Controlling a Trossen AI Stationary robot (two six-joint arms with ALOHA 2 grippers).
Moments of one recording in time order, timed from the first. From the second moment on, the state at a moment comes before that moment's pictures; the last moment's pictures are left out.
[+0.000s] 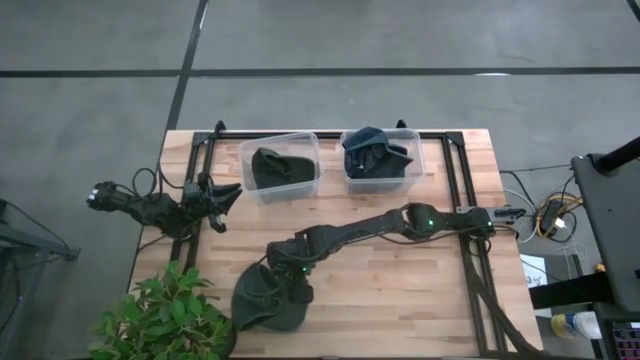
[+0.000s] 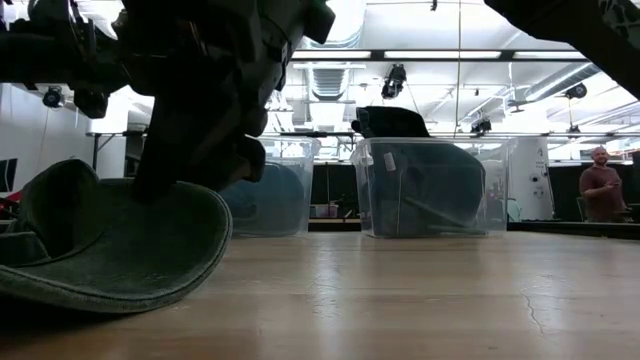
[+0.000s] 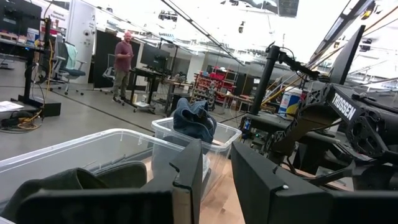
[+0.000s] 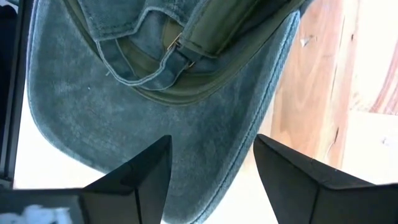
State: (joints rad) left arm -0.33 0.06 0.04 0.23 -0.76 -0.08; right arm 0.20 2.54 2.29 -0.87 -0.27 0.21
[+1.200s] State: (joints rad) left arm -0.33 0.05 0.04 0.22 -0.76 -0.08; right arm 0.20 2.49 2.28 -0.91 -0.25 0.17
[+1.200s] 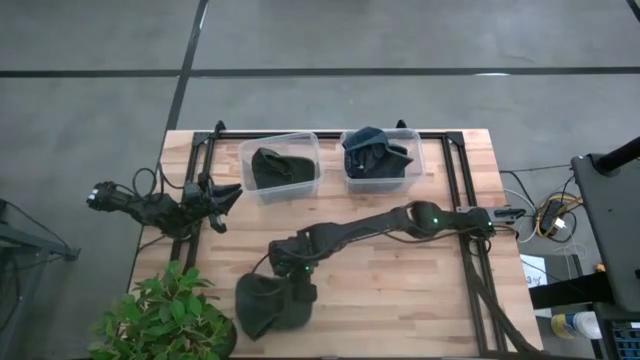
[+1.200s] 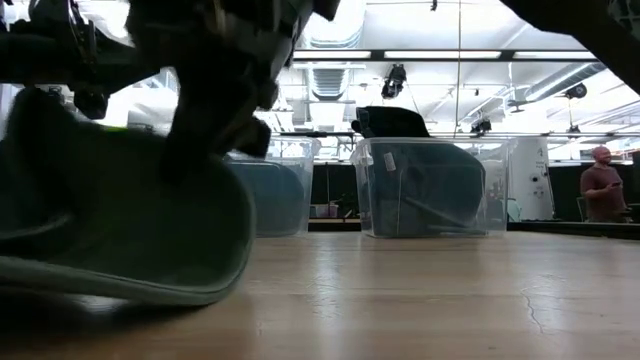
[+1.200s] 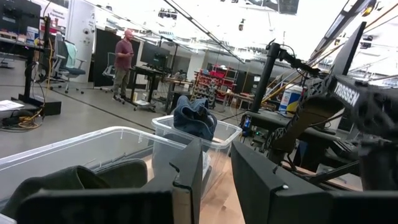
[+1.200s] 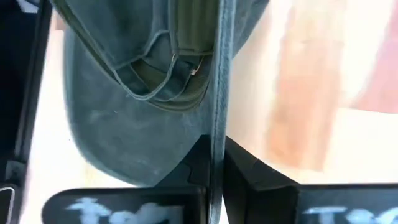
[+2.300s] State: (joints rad) left arm -0.33 0.05 0.04 0.21 -0.75 -0.09; right arm 0.17 2.14 2.32 -1.00 0.84 -0.24
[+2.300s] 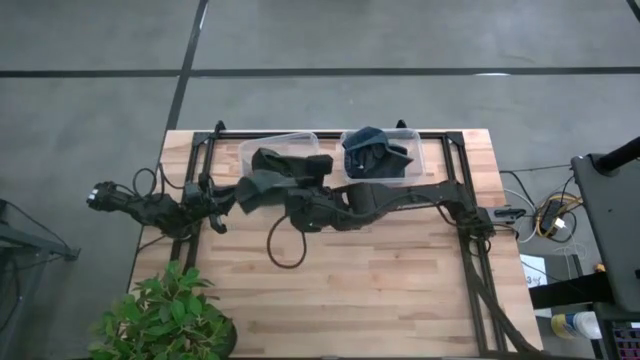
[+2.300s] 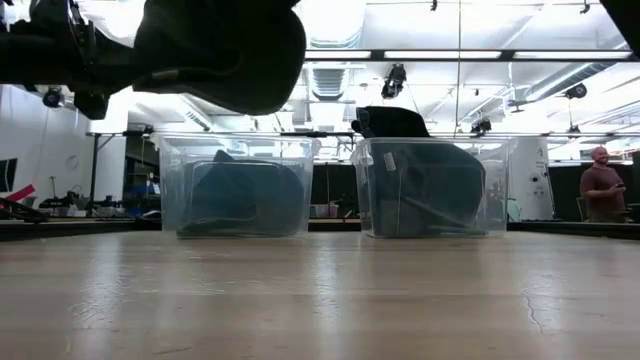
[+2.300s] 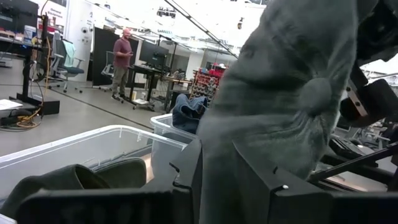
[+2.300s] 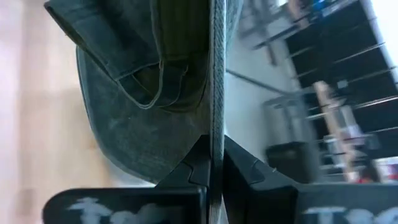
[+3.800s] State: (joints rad) left arm -0.33 0.05 0.04 0.29 -0.65 -0.07; right arm -0.21 2.14 2.15 -0.89 0.33 -0.42
